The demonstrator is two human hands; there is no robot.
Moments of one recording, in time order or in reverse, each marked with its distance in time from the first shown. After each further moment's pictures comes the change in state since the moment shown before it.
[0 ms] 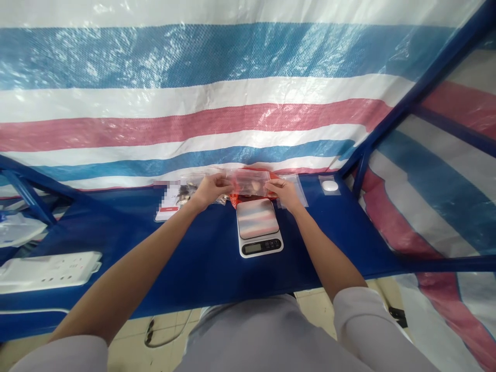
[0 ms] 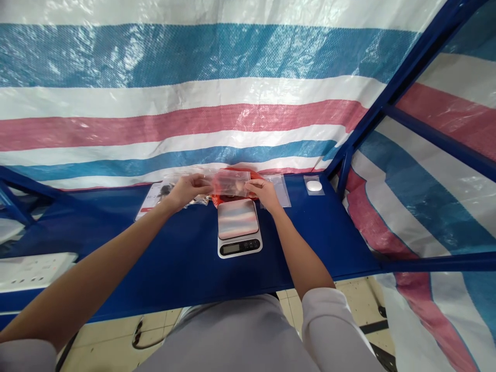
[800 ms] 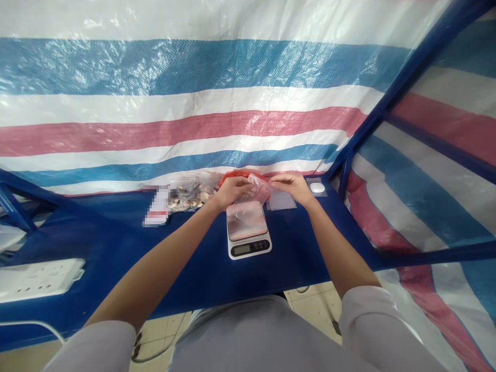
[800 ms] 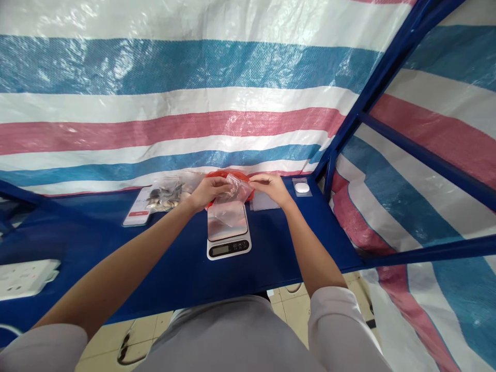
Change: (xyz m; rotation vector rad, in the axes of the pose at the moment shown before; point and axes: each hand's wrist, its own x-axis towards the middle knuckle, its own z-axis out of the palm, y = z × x) left_hand 0.011 0.031 0.078 -0.208 -0.237 0.083; right_hand -0.015 -0.060 -0.057 -0.172 -0.090 -0.163
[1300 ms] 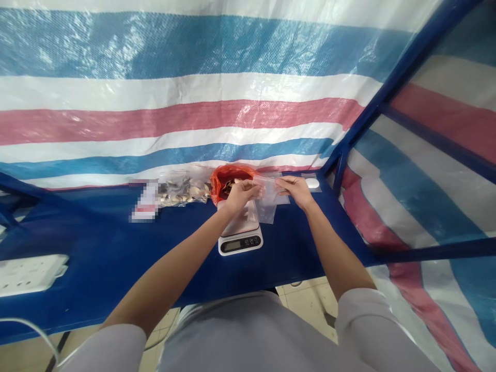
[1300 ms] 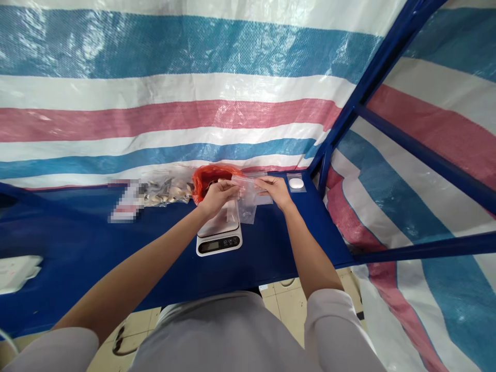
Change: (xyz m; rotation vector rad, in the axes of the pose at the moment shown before) left_hand 0.006 -0.033 0.067 -0.356 0.108 -0.048; right_hand -0.018 0.032 -0.023 0.193 0.166 0.237
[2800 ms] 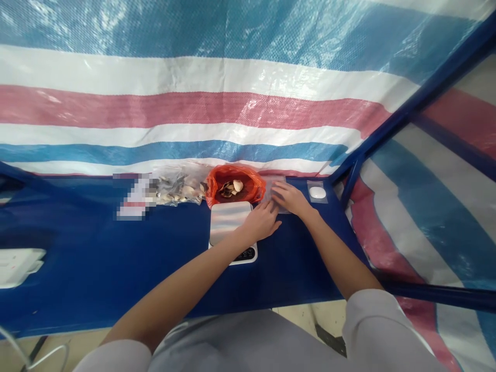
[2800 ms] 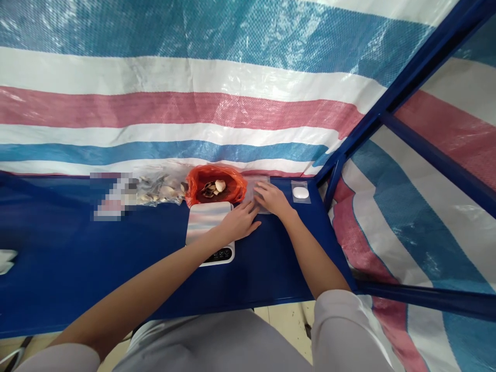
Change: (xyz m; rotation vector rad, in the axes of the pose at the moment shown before) left_hand 0.000 -0.069 0.041 1.605 -0.255 0.598; right_hand 0.053 0.058 -0.029 -1.229 -0.258 -0.716
